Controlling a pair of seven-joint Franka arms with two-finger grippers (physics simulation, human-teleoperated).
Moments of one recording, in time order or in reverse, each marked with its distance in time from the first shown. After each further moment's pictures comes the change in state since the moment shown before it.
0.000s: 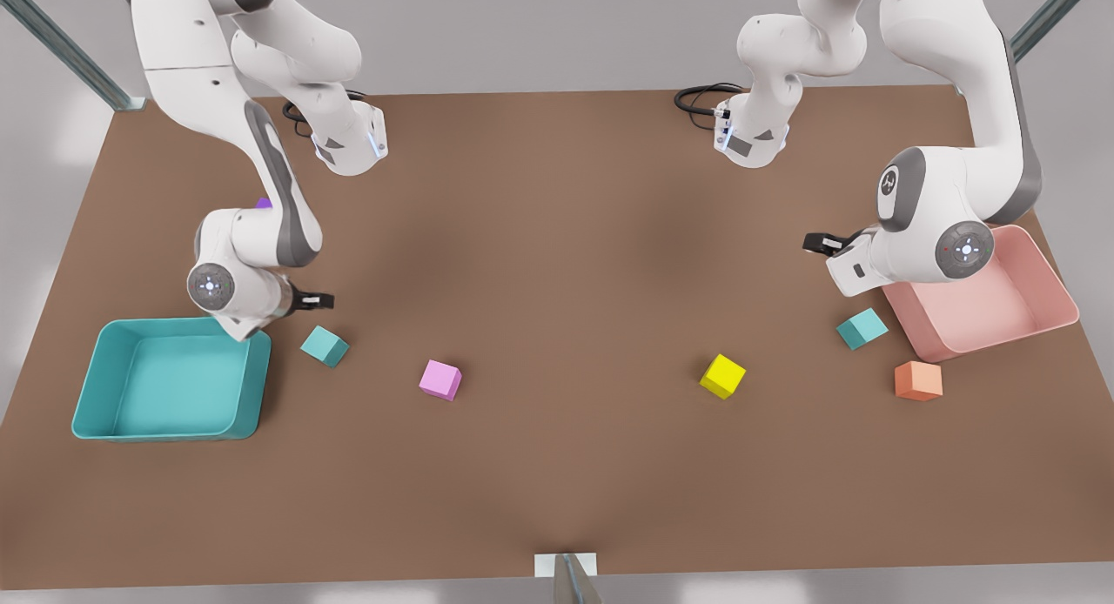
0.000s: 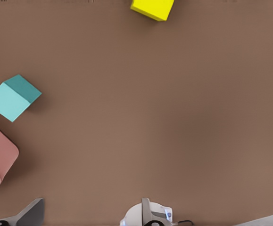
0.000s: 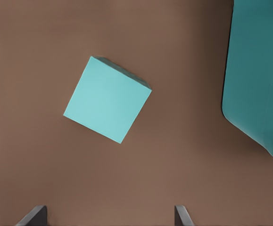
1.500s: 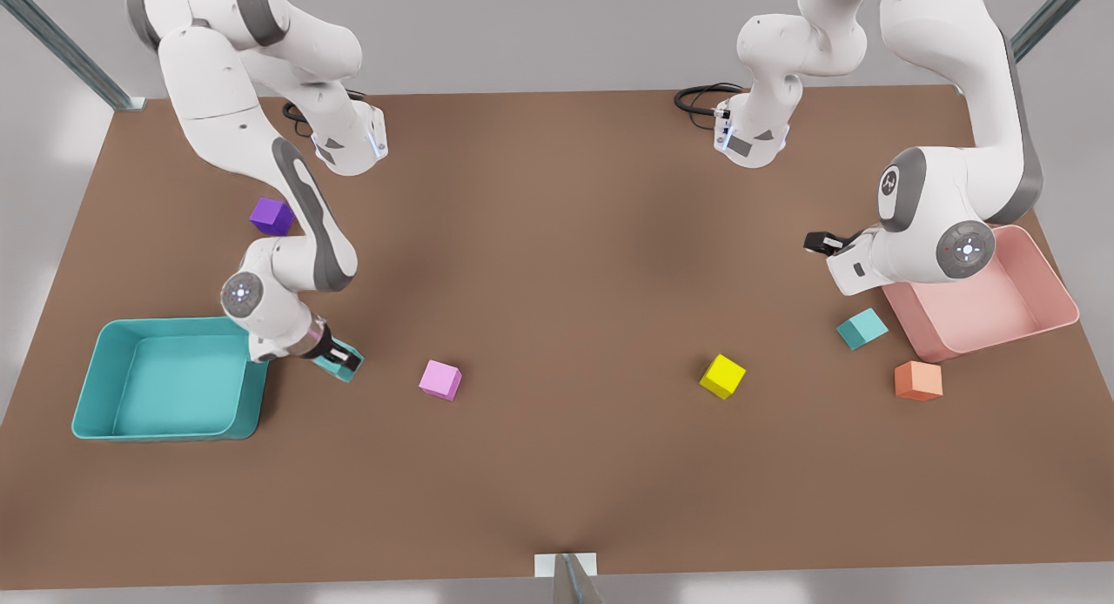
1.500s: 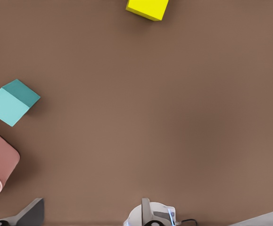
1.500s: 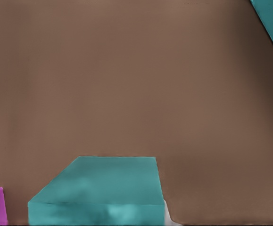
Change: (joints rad) left arm 0.001 0.000 0.000 0.000 0.000 0.003 0.035; right arm 0.140 0.150 0.009 0.132 0.122 0.329 0.428
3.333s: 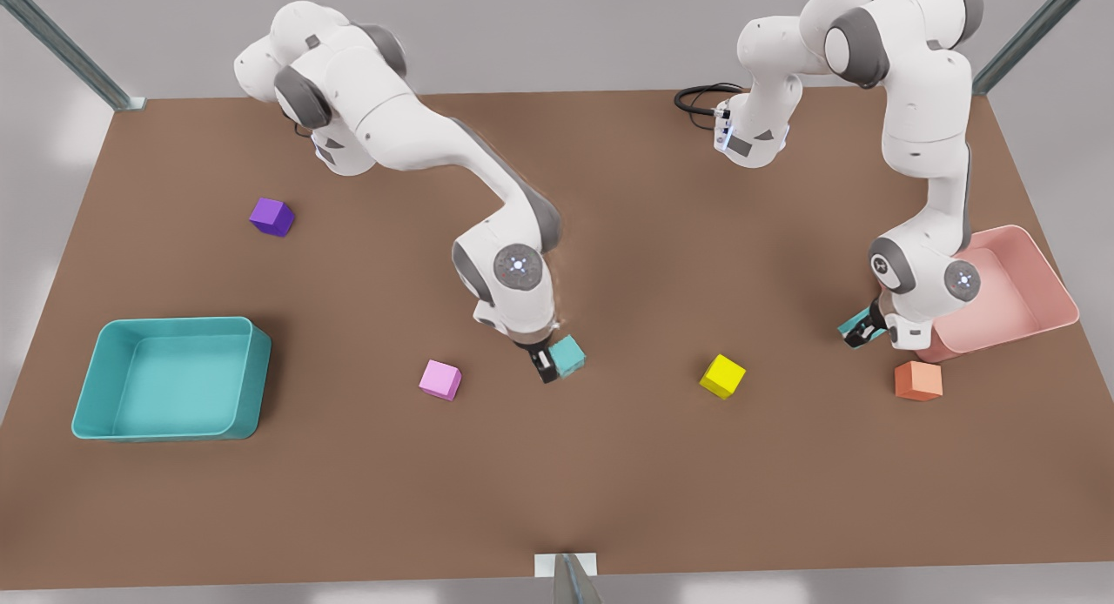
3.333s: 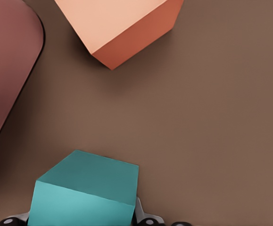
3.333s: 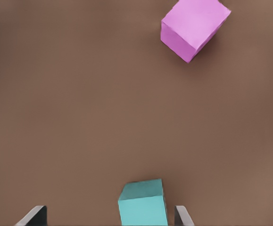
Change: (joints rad) left arm 0.106 0.382 0.222 -0.352 -0.267 1.041 -0.580; right arm 0.502 0.424 -0.104 0.902 -0.141 -0.519 1.301
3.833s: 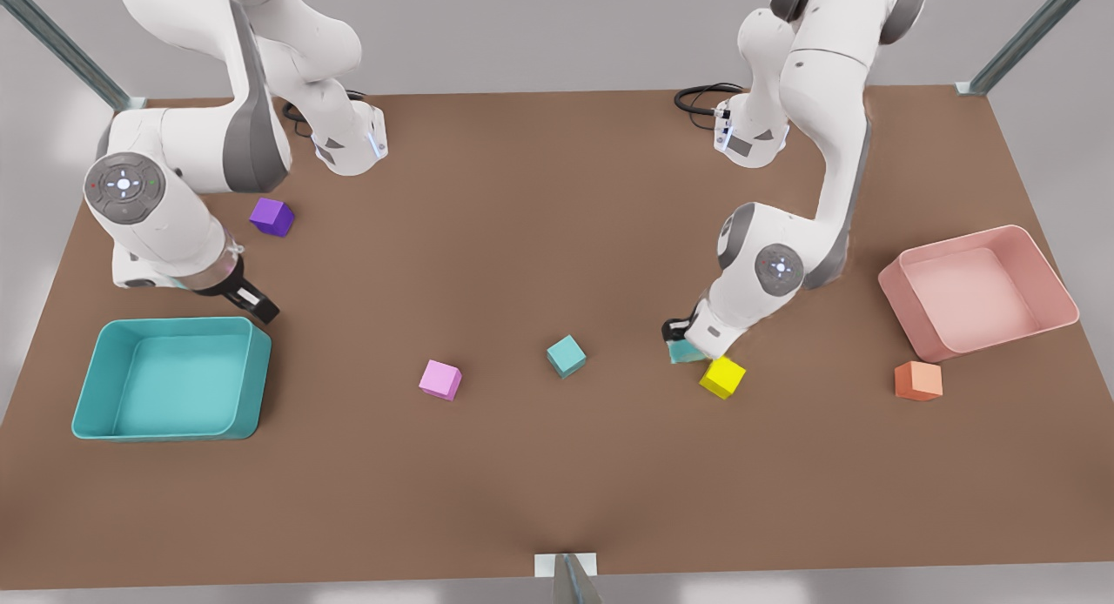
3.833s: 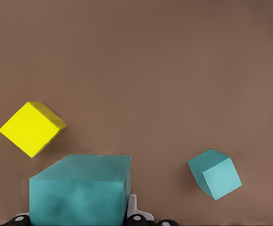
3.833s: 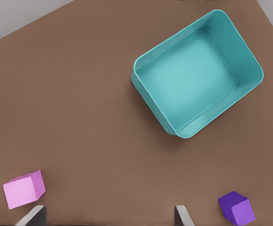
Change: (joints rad) left arm -0.407 -0.082 -0.336 0.448 0.083 -0.373 -0.148; right arm -0.384 -0.637 -0.037 -0.361 -0.144 -0.367 -1.061
